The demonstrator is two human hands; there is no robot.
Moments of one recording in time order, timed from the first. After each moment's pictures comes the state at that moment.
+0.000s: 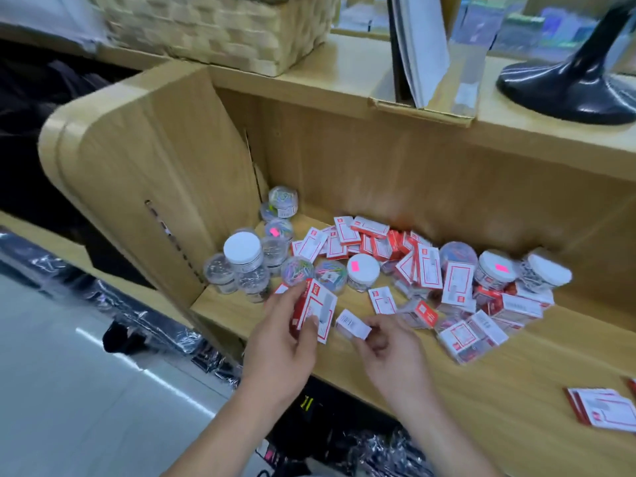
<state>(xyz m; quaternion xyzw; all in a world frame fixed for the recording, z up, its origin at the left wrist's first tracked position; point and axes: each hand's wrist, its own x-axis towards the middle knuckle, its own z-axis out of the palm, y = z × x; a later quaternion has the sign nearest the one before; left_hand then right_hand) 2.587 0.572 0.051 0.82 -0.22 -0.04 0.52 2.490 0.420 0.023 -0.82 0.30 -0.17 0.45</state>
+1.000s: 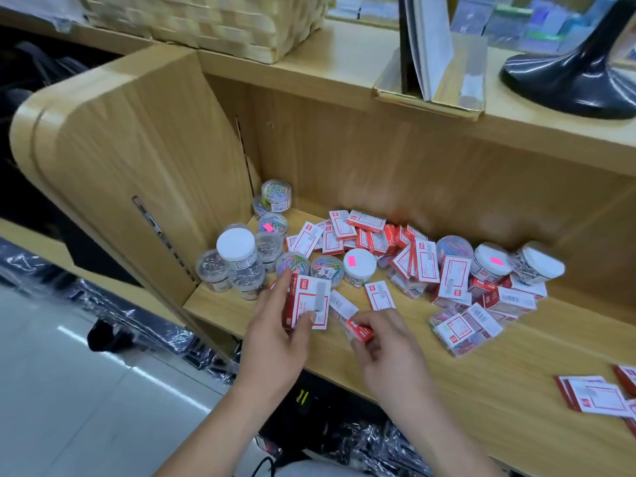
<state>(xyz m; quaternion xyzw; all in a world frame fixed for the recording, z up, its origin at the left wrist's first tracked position) 2.599 0.571 0.044 0.81 -0.21 -0.08 0.55 2.483 0.430 0.041 -0.88 0.26 -0.15 0.38</state>
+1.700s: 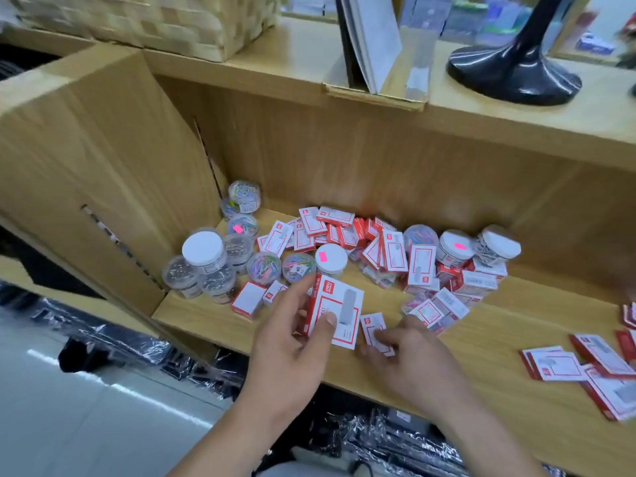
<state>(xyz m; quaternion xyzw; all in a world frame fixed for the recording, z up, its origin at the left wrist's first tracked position) 2.557 0.545 0.075 0.70 -0.22 -0.17 0.66 2.439 0.384 0.053 -0.91 0.34 0.06 0.22</state>
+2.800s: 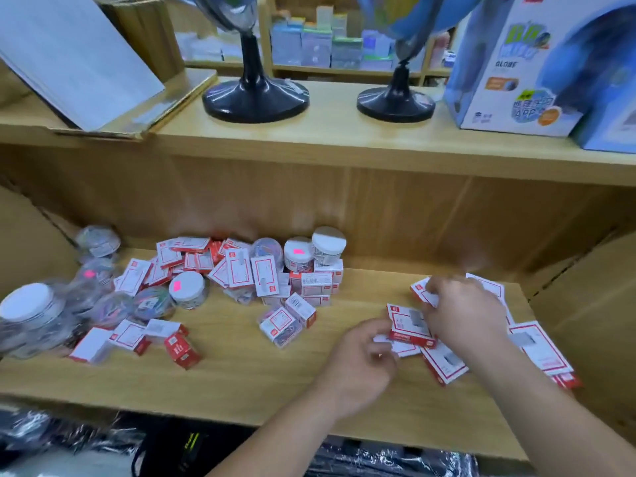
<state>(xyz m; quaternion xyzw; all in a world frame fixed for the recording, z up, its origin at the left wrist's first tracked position) 2.358 0.329 0.072 0.61 -0.35 -0.47 0.53 2.258 0.177 0.105 -0.85 0.53 -0.01 -0.01</state>
